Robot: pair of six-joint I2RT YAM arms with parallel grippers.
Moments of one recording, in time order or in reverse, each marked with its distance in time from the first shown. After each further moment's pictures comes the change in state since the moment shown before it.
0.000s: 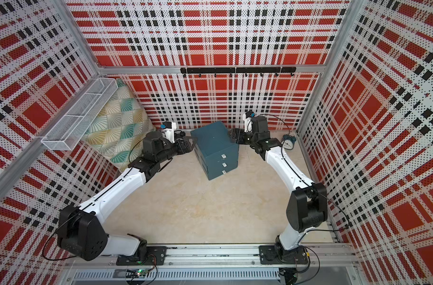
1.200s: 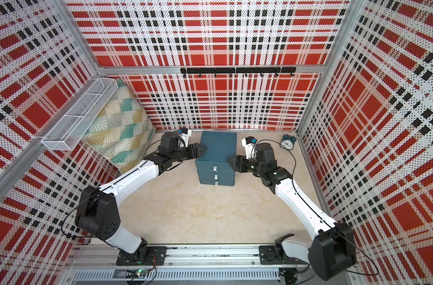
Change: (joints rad) left arm -0.077 0.174 0.092 -0.149 0.049 0.023; right arm 0.079 -0.475 -0.534 0.109 -0.077 0.109
